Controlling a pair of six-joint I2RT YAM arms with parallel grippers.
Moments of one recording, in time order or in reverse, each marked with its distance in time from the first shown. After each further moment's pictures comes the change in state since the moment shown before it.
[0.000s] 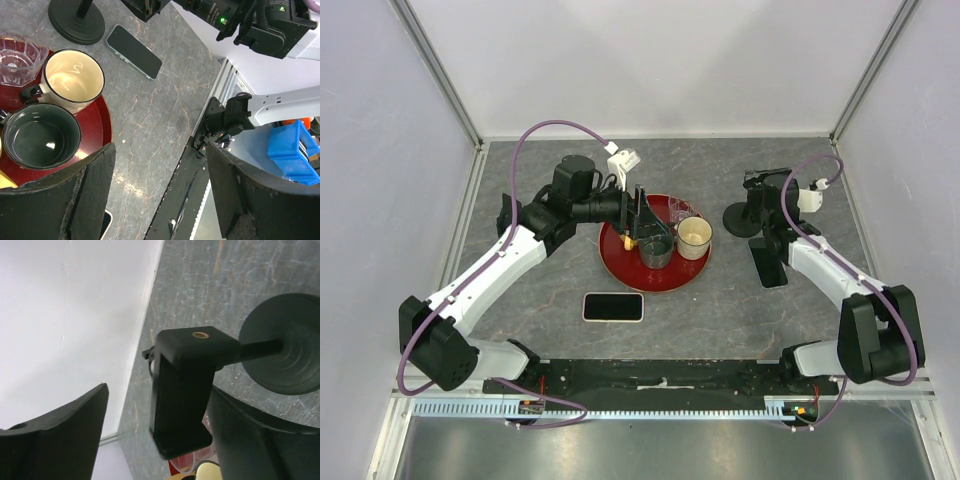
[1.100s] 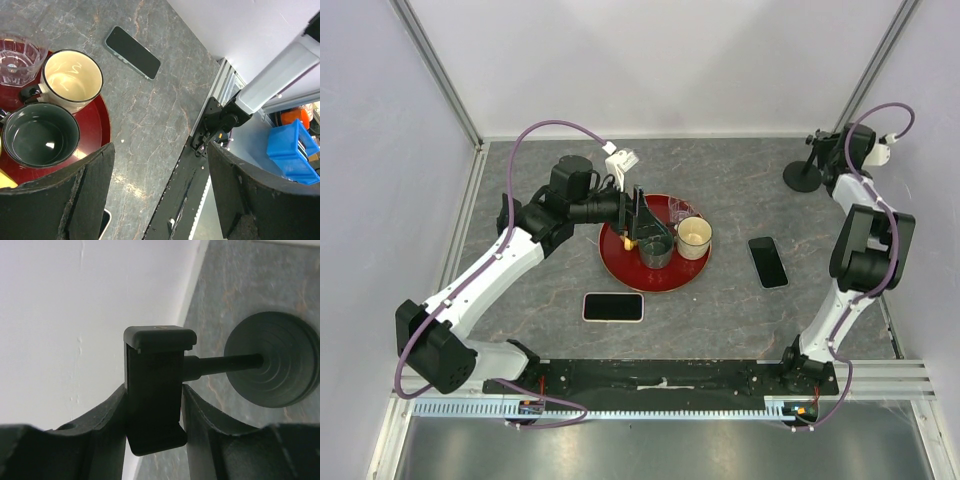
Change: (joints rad) left arm 0.000 -0.019 0.000 -0.009 0.002 0.000; right arm -0.500 0.608 0.650 0.031 -0.288 -0.229
